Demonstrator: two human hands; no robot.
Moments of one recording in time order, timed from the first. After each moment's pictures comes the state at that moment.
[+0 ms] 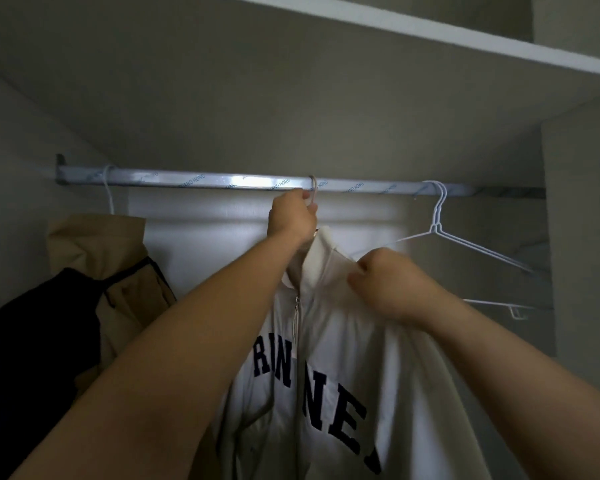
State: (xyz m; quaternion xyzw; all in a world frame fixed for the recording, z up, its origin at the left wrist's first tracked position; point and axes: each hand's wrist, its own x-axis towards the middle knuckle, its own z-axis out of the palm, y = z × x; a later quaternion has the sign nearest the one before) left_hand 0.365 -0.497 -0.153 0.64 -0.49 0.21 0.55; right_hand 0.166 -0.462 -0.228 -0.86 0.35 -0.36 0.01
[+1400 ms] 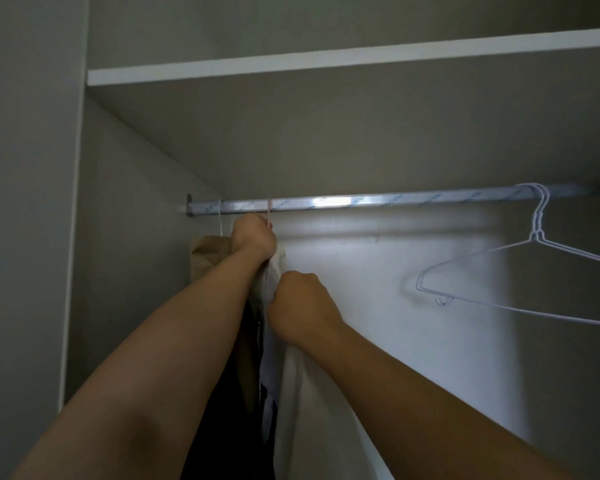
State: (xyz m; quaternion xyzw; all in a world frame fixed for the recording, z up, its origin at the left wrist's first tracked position) left_hand 0.476 -0.344 -0.151 0.77 -0.29 0.32 0.47; right_hand 0.310 -0.343 -0.245 -0.90 0.14 -0.39 0.14
